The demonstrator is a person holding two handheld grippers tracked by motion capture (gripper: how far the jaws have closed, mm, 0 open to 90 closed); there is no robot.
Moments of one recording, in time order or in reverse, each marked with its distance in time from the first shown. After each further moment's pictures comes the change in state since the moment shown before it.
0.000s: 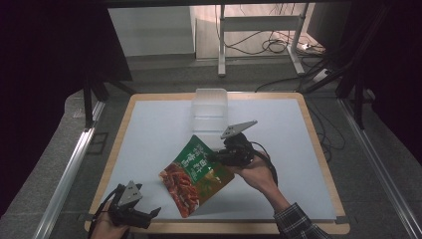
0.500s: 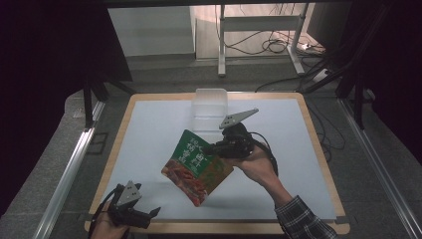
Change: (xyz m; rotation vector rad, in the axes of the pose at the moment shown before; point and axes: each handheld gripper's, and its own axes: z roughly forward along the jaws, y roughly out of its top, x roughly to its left) left arm 0.001 -0.001 -0.001 -0.010 0.003 -0.008; right arm 0.010 0.031 -0.019 -0.036 0.055 -0.024
